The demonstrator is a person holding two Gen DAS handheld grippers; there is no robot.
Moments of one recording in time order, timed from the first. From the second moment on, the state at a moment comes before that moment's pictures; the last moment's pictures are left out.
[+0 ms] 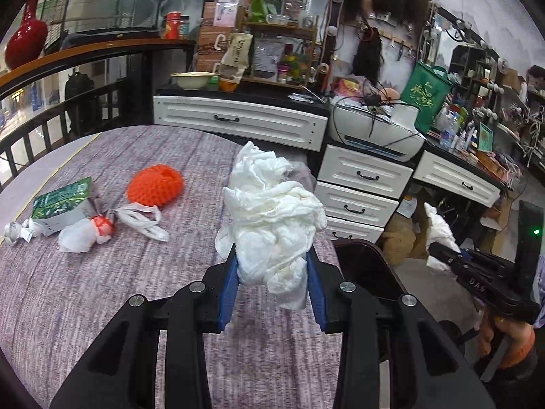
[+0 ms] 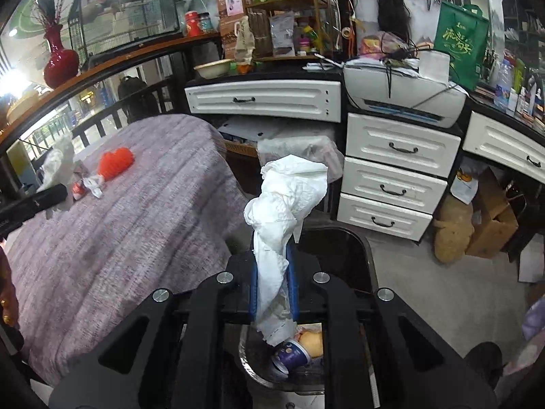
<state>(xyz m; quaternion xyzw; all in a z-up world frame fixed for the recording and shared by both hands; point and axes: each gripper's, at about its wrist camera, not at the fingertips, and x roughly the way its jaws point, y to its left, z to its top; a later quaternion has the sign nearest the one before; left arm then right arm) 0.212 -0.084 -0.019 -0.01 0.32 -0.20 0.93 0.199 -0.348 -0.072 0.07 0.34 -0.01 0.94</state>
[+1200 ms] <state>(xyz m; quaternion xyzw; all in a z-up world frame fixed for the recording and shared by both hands) 0.189 -0.176 -0.045 0.03 0.35 -0.28 0.89 0.197 -0.408 -0.128 0.15 0.38 -0.11 0.91</state>
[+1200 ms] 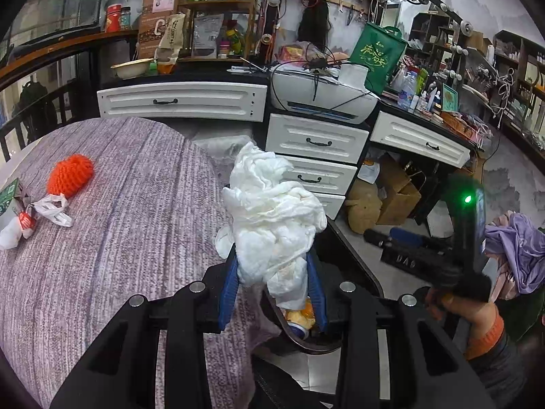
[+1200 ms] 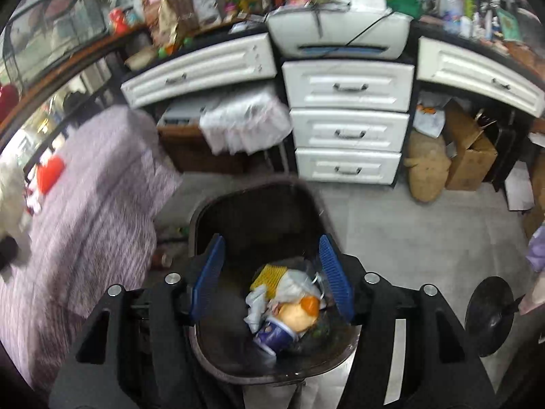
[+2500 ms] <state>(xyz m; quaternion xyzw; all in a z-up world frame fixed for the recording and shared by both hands) 0.178 -0.275 -0.107 0.09 0.44 -0.36 0.82 0.146 -0.458 -0.076 0.21 0.27 -0.16 0.92</state>
